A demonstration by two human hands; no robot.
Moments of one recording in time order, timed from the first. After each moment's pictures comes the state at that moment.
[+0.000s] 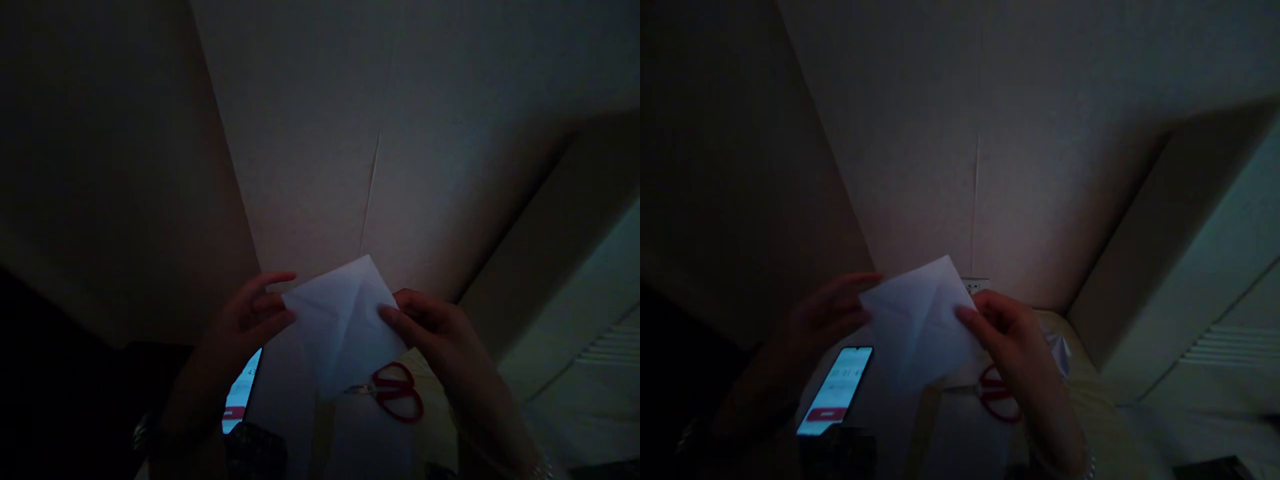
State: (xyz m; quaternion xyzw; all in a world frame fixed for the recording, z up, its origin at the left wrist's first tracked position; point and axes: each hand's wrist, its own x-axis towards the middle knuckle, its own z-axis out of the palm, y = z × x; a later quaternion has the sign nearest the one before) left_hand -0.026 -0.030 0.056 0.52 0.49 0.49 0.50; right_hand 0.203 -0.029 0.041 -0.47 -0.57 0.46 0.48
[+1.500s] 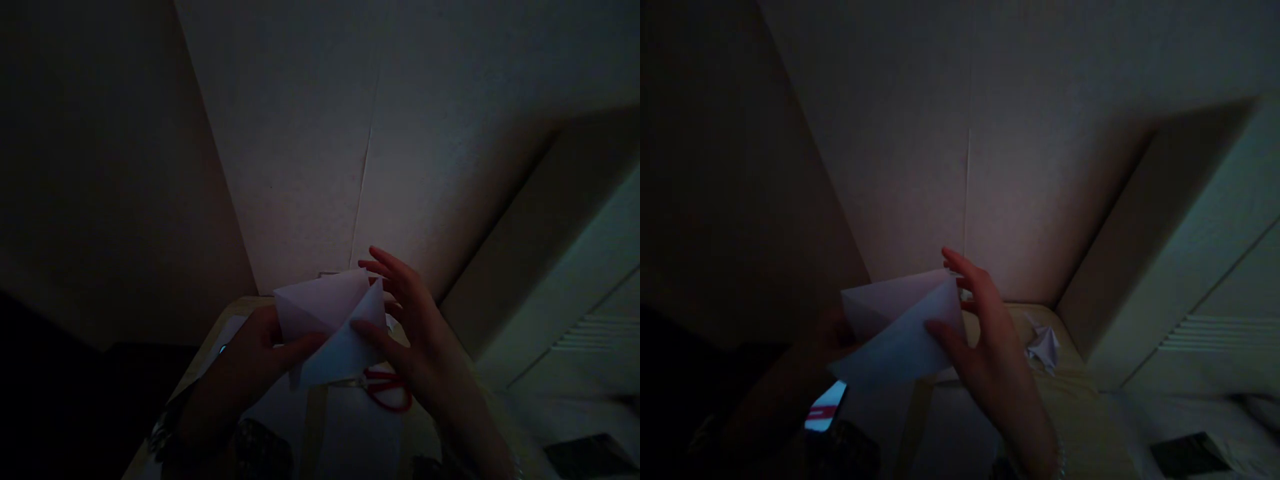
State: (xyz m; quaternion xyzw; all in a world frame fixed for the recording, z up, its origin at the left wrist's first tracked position) left_hand -0.002 -0.031 0.047 0.55 0.47 0.42 0.55; right_hand 0.193 -0.036 0.035 -0.40 -0.67 0.31 0.54
